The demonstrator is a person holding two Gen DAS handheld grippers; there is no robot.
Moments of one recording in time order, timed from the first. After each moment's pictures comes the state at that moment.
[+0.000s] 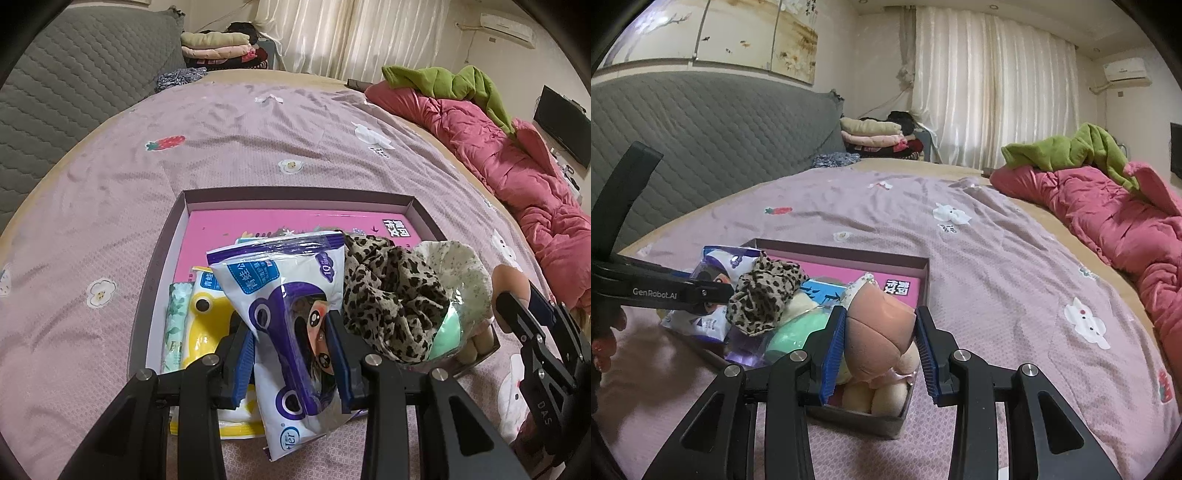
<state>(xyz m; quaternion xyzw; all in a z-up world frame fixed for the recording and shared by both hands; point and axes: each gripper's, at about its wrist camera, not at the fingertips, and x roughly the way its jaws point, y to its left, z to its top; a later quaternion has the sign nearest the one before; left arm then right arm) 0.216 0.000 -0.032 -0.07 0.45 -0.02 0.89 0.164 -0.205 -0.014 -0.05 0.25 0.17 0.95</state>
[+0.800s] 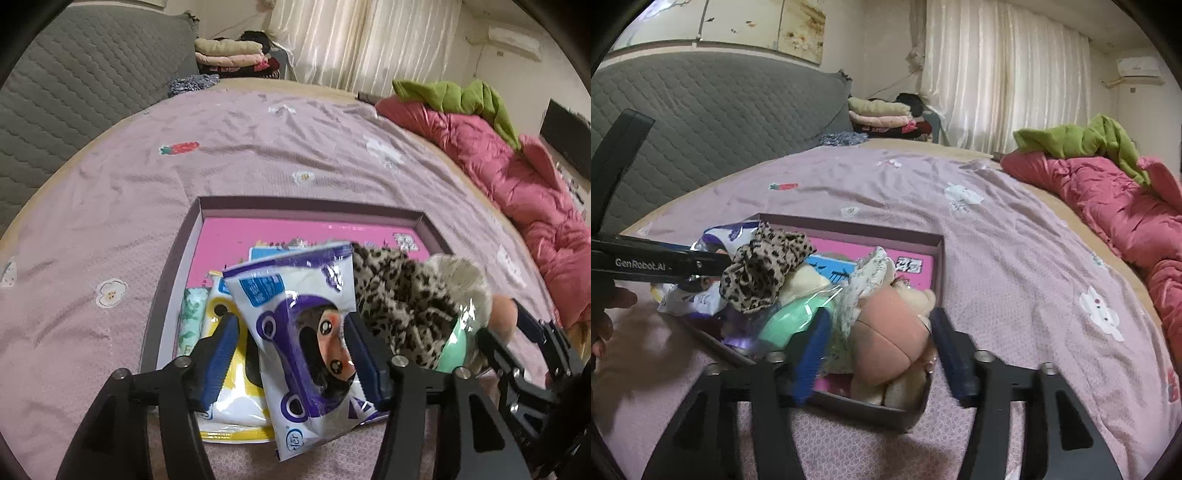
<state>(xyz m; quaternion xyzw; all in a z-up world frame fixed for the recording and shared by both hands) 0.211 0.011 -0.028 -0.09 0.43 0.00 0.90 0.170 -0.194 -0.031 -0.07 0.28 0.18 0.94</state>
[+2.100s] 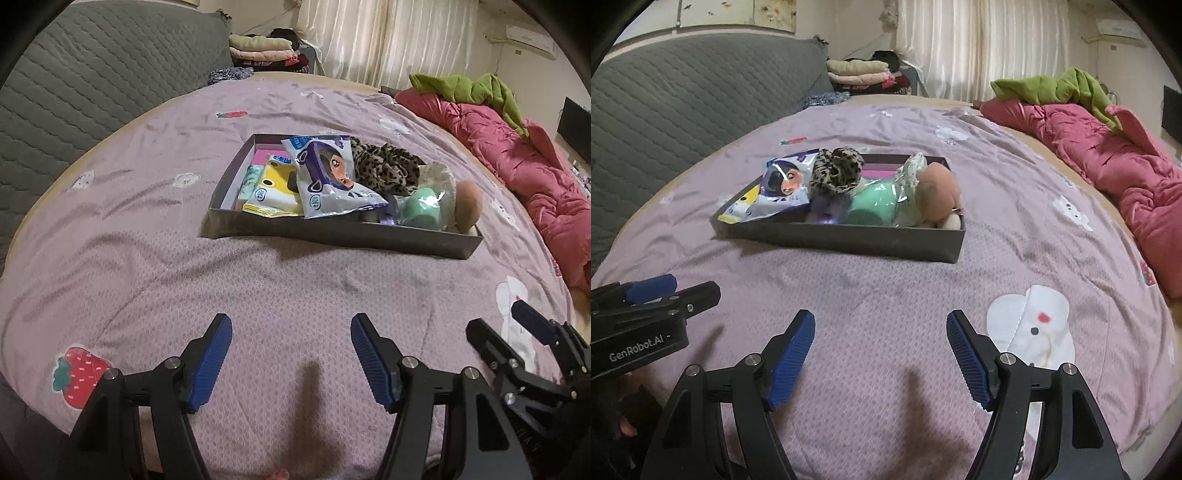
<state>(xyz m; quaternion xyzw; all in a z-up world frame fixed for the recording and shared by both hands) 0.052 -0.012 -0.037 -0.08 0.44 0.06 0.89 0.036 -0.174 -0.026 -0.05 0.39 0.14 0.91</state>
